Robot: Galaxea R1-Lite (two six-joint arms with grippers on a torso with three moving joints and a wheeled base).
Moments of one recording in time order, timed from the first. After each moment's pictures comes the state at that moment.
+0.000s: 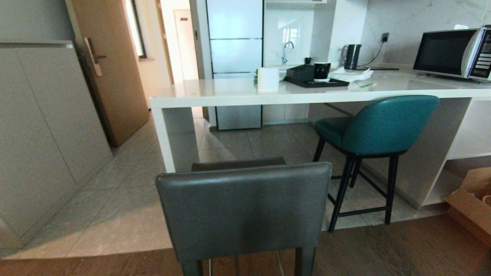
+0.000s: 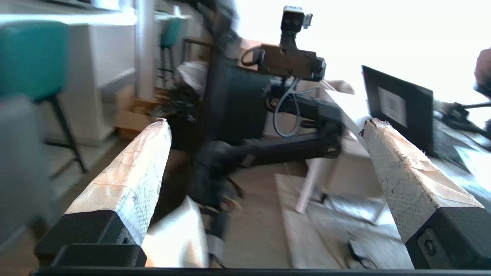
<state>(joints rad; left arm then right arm) 0.06 0.35 -0.48 -1.23 -1.29 -1.60 0.07 0.43 -0.49 -1.40 1.35 1.54</state>
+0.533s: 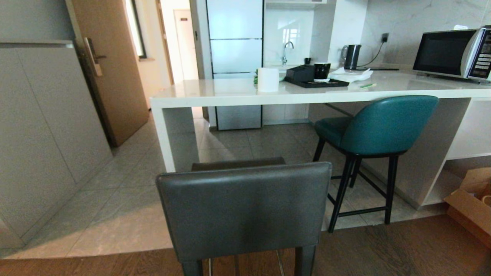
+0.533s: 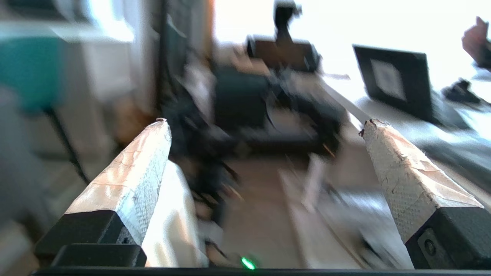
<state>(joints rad) 0.00 0.02 -0.35 -0.85 -1.19 -1.33 -0.04 0.27 -0.36 -1.37 1.30 1.53</state>
